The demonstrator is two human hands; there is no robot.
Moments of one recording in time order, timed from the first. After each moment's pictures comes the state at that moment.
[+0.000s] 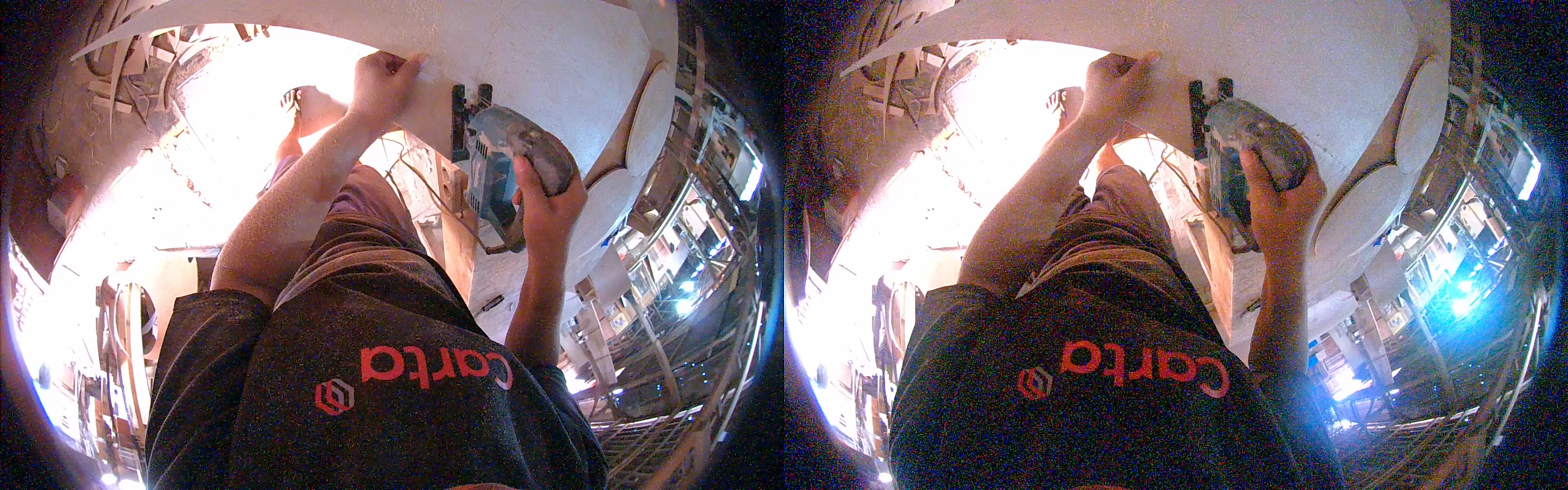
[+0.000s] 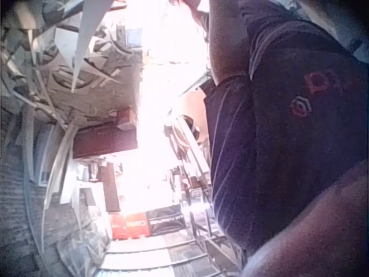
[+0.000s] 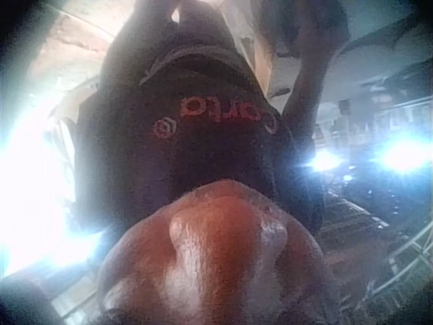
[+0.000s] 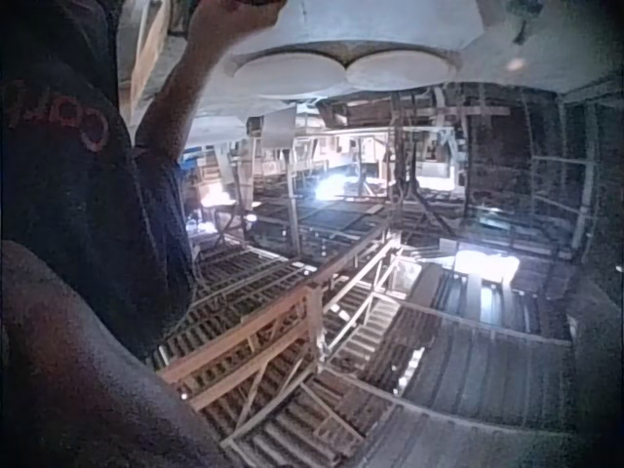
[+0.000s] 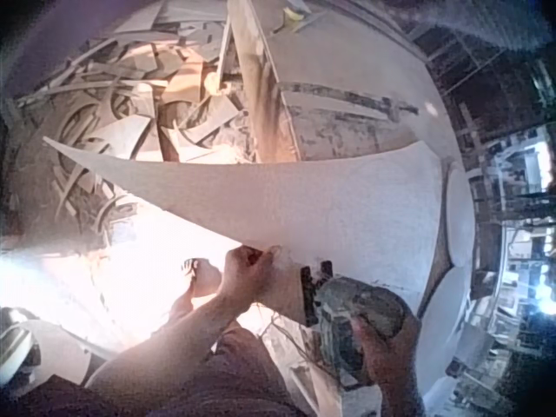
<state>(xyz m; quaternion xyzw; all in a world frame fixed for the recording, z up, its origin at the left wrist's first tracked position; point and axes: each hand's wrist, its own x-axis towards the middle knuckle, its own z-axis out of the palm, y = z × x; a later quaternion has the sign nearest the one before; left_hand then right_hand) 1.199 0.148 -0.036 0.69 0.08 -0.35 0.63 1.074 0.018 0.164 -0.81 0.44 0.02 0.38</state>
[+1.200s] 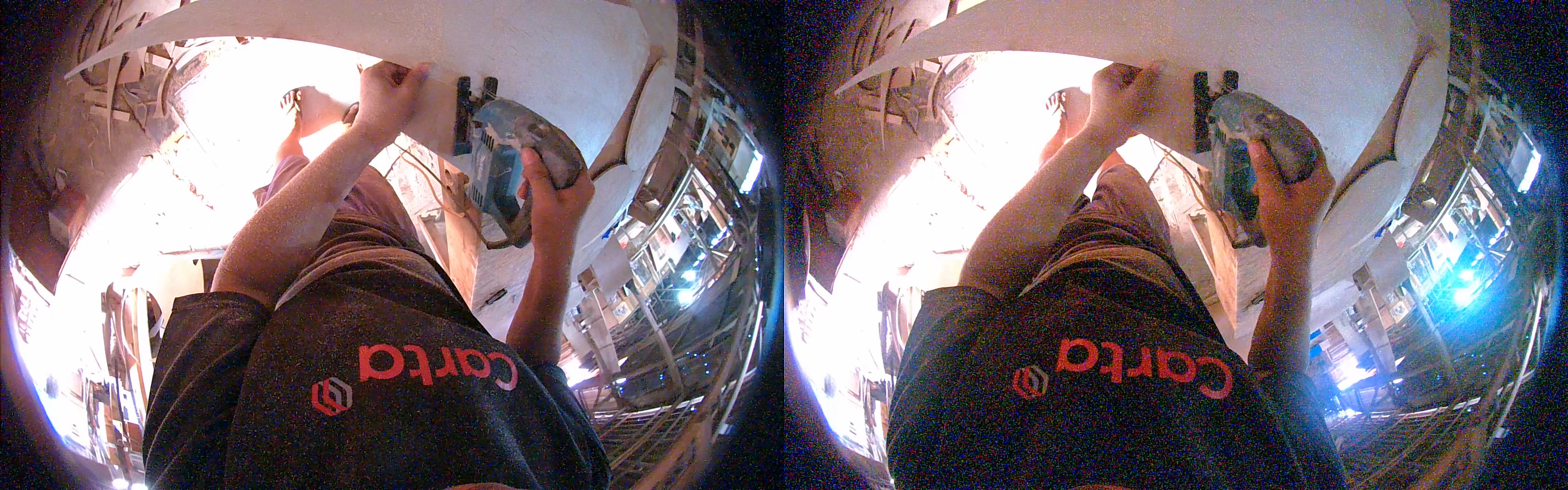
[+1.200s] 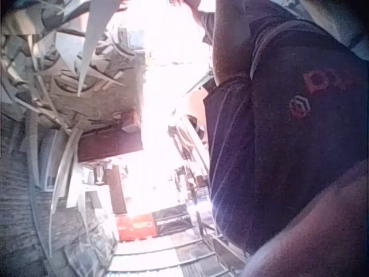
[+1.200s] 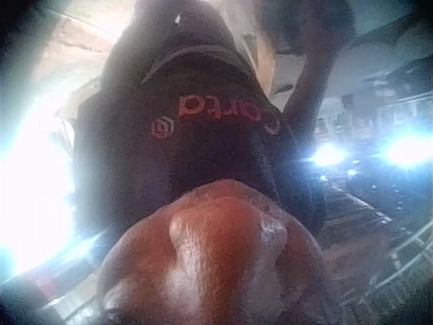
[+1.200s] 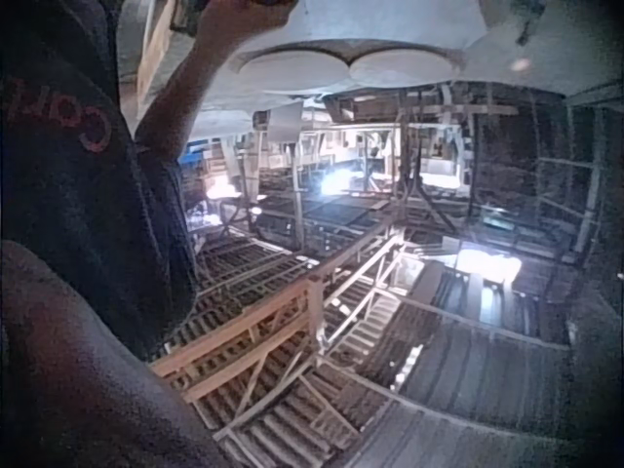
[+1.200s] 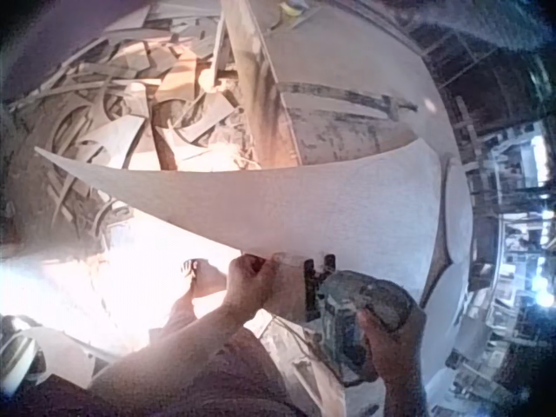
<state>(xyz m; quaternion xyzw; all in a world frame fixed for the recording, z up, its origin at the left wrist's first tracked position) 1.198 0.152 -0.027 0.63 0.08 -0.39 0.66 1.093 0.018 0.169 -0.80 0.46 0.01 0.39</state>
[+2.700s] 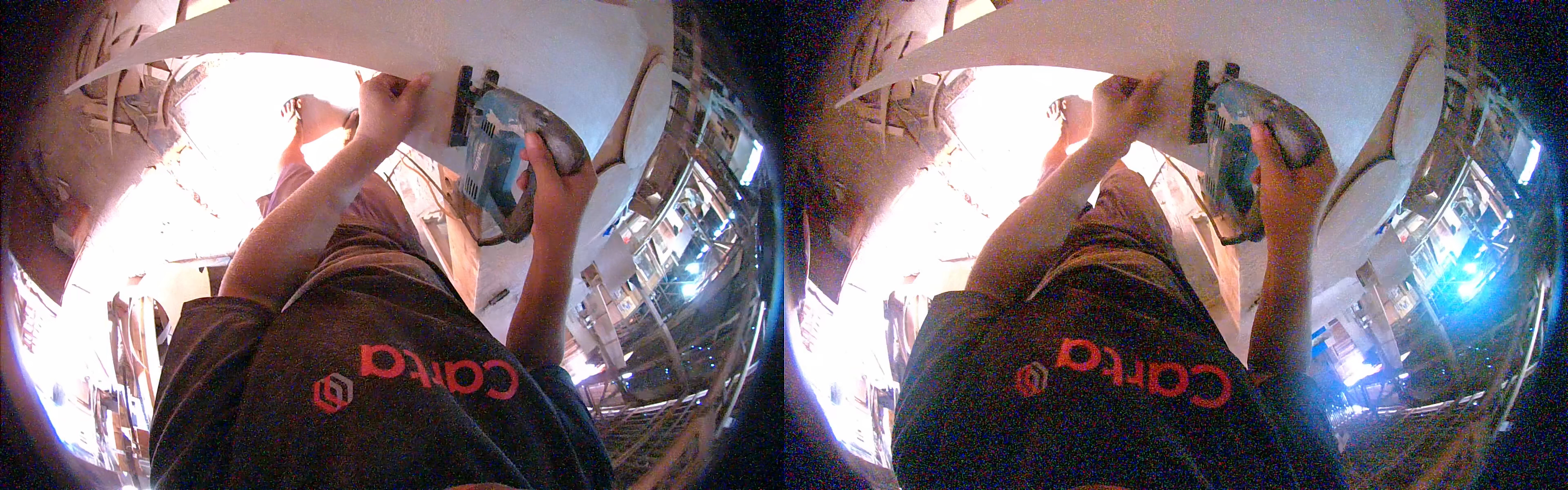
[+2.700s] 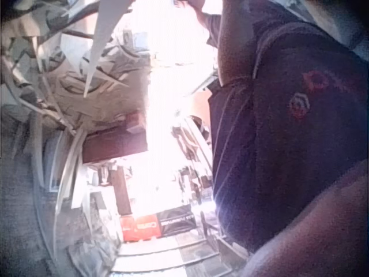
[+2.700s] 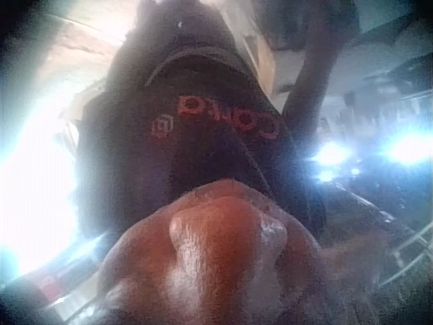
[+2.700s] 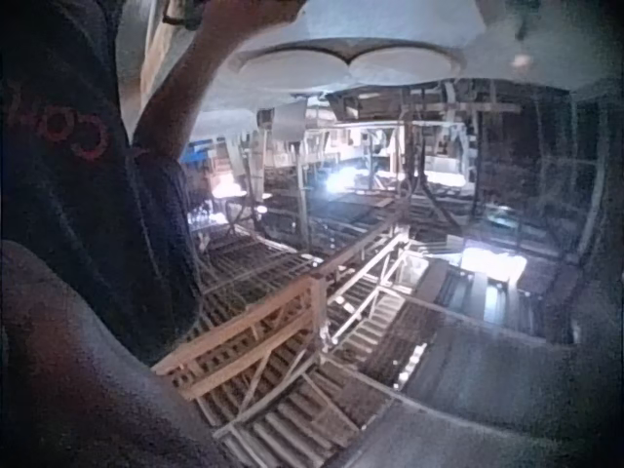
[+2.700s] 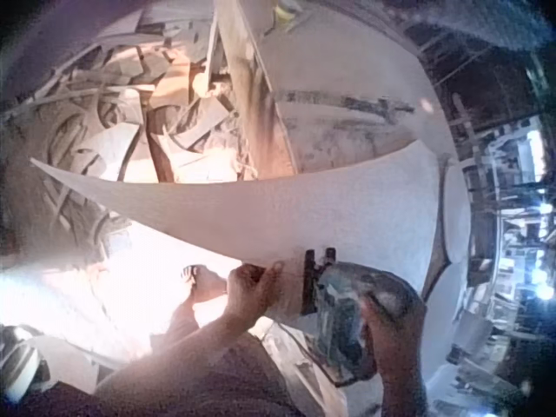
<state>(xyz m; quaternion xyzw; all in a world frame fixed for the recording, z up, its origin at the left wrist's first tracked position) 1.194 0.147 -0.041 0.64 0.07 -0.36 0.68 1.128 0.024 0.168 -0.77 0.51 -0.03 0.38</state>
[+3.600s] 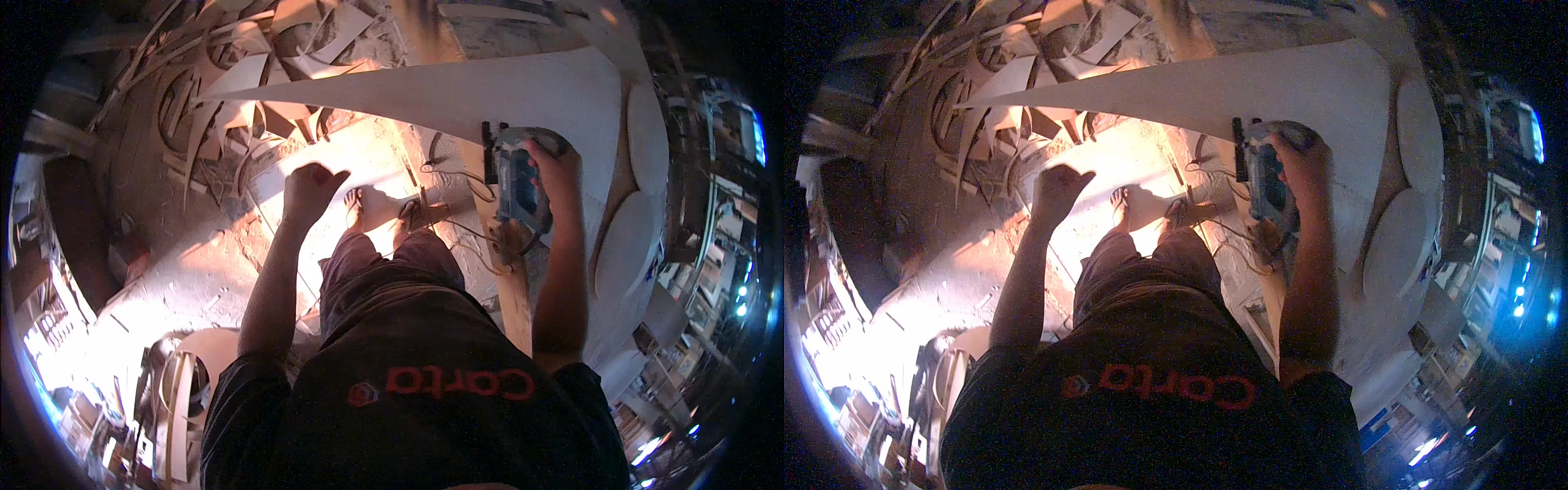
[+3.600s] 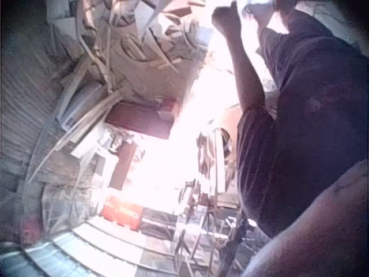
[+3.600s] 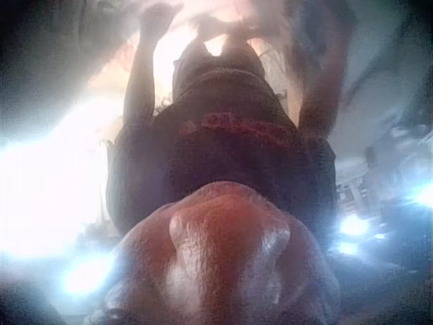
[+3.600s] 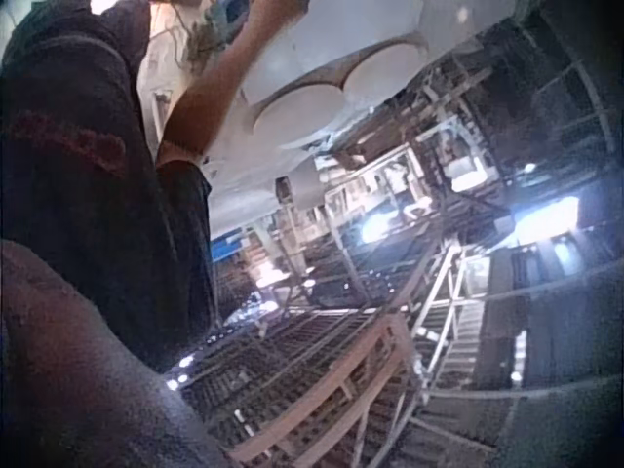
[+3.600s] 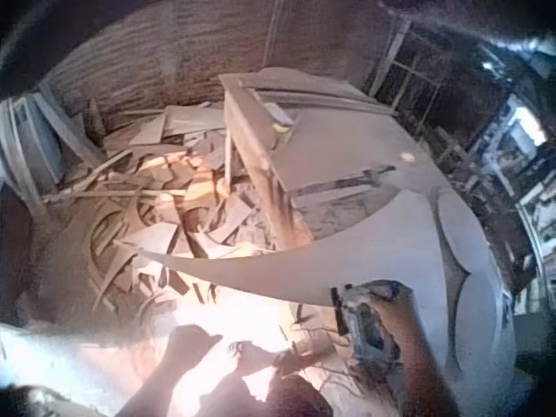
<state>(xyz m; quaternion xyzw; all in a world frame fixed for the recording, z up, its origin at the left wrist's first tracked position) 1.262 0.384 -0.001 0.87 -0.14 -0.24 0.41 1.125 0.010 0.154 -0.78 0.50 -0.02 0.39</state>
